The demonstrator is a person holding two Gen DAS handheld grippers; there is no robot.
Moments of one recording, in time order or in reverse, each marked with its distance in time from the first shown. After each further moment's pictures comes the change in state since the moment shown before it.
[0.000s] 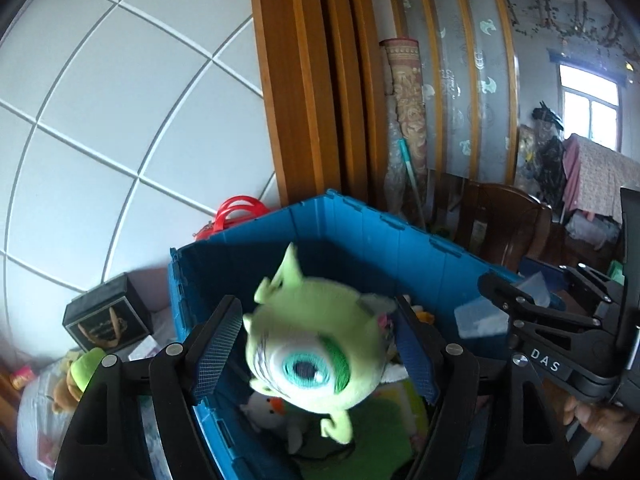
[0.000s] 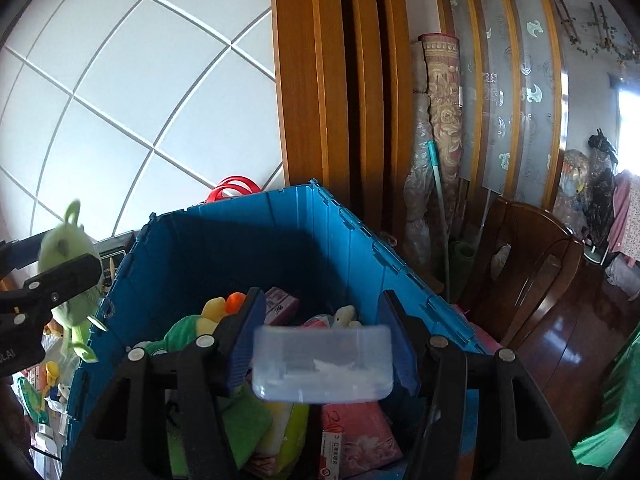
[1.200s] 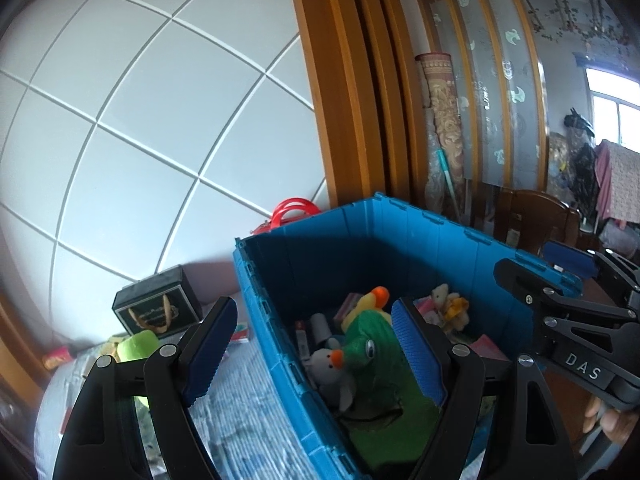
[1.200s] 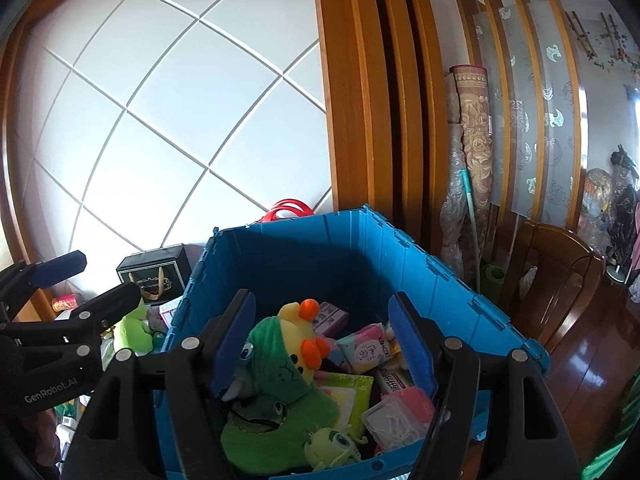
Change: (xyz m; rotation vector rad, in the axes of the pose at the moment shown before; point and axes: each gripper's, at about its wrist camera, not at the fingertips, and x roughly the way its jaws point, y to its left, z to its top) left arm -0.080 0.042 -0.053 -0.040 -0.057 0.158; right arm -0.071 0.062 -0.019 -0.043 -0.104 0.136
